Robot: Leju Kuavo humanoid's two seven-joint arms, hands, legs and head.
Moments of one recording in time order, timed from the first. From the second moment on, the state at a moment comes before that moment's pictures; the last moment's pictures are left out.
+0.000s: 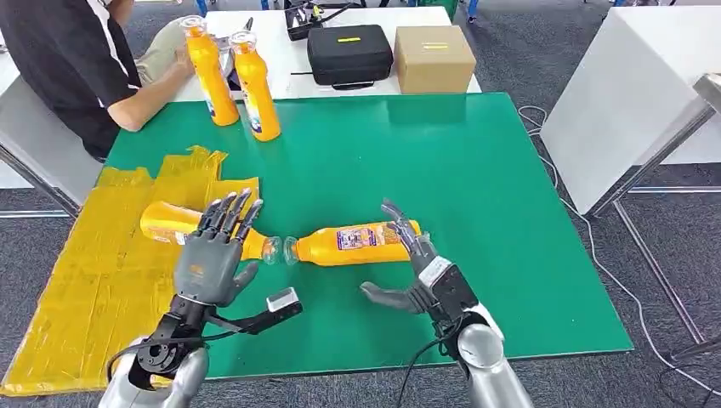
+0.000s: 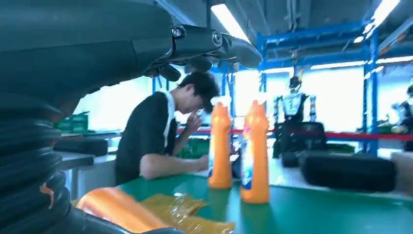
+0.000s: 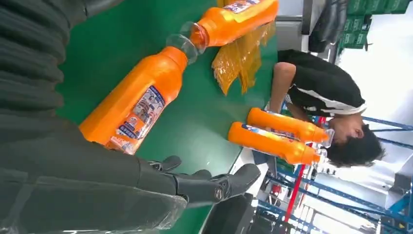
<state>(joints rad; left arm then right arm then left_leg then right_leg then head) -0.18 -0.06 -0.36 -1.50 -1.49 0.36 -0.06 -0.07 0.09 0.18 -1.53 0.20 0.23 -0.37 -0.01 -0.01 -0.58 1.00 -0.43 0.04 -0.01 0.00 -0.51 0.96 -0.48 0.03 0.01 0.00</state>
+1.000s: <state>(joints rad) -0.10 -0.09 -0.42 -1.52 -0.78 0.20 -0.34 -0.01 0.03 0.26 -1.69 1.22 -0.27 -0.03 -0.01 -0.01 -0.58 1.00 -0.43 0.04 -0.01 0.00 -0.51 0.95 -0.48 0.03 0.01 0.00</state>
